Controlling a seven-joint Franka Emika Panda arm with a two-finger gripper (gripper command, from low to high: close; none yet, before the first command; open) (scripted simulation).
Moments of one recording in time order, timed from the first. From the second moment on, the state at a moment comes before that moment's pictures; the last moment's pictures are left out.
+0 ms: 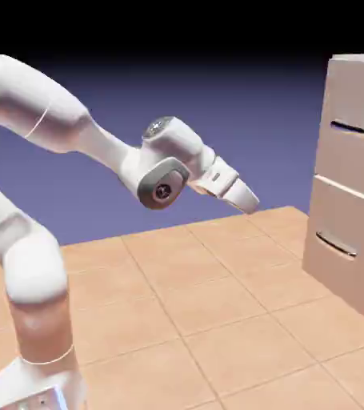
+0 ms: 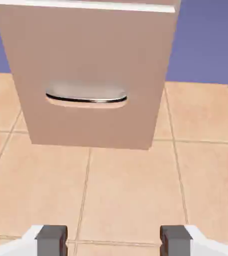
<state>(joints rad) 0.05 -0.58 -0.03 -2.79 -0.04 3.03 0.69</state>
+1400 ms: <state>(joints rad) 1.28 -0.89 -0.91 -2.13 -1.61 2.70 -1.14</state>
